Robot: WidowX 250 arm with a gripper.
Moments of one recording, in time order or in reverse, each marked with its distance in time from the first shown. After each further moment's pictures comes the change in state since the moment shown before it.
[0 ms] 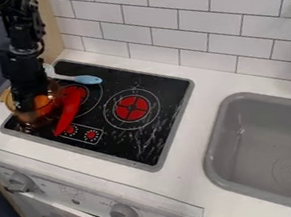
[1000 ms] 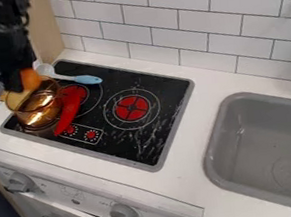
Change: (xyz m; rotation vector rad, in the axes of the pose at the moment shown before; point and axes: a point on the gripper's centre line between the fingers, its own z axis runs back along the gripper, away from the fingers) arm 0.017 0.006 0.070 -0.232 -0.064 0.032
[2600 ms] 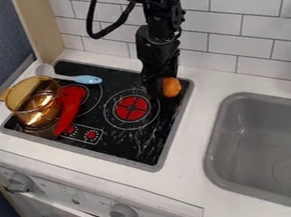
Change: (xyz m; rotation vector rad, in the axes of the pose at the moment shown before) arm -0.224 -0.050 -0.014 -0.090 0.200 -0.446
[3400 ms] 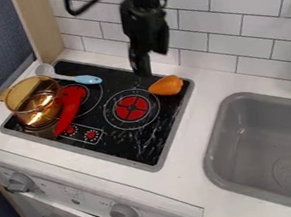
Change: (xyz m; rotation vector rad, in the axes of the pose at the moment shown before) arm 0.029 -0.002 0.052 -0.072 0.017 0.110
